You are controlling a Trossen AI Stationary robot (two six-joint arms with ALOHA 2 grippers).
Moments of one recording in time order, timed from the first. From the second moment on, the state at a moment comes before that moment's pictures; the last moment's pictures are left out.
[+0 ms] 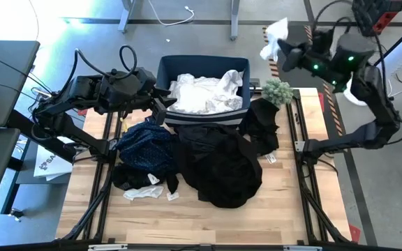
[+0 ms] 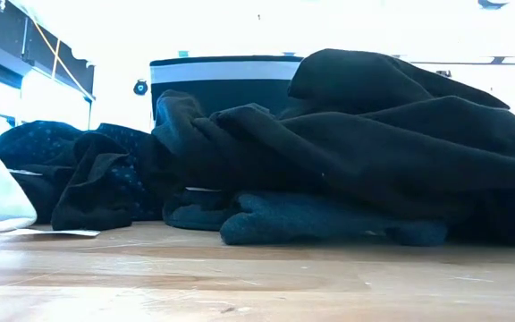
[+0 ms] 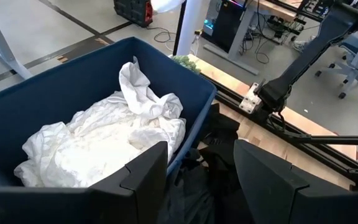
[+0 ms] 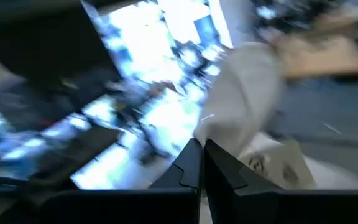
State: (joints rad) left arm -0.01 1.40 1.98 -1.10 -0.46 -0.47; right arm -0.39 1.19 1.87 -0.73 0.37 0.40
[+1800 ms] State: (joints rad) left arm -0.01 1.40 1.98 -1.10 -0.46 -0.47; right arm -0.41 1.87 2.10 -1.39 0.27 0.20
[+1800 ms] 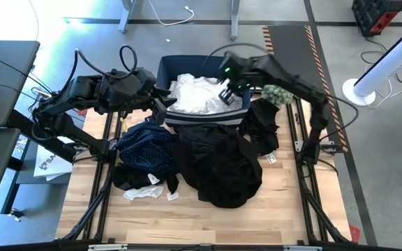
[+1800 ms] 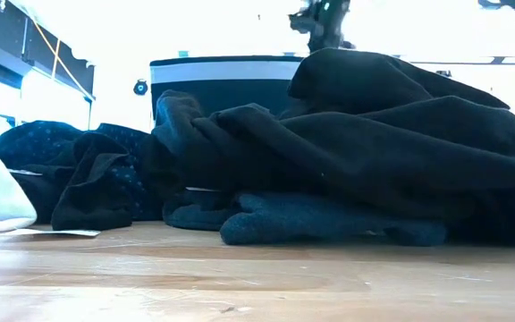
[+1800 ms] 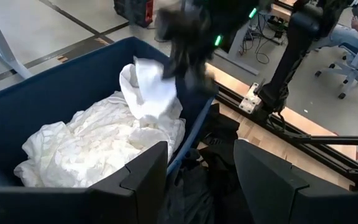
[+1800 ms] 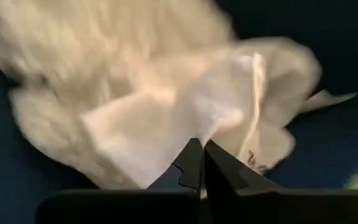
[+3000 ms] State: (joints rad) left arm -0.01 1.40 1.98 -1.10 -0.46 -0.50; right arm -0.52 2.01 1.90 -1.24 0.12 0.29
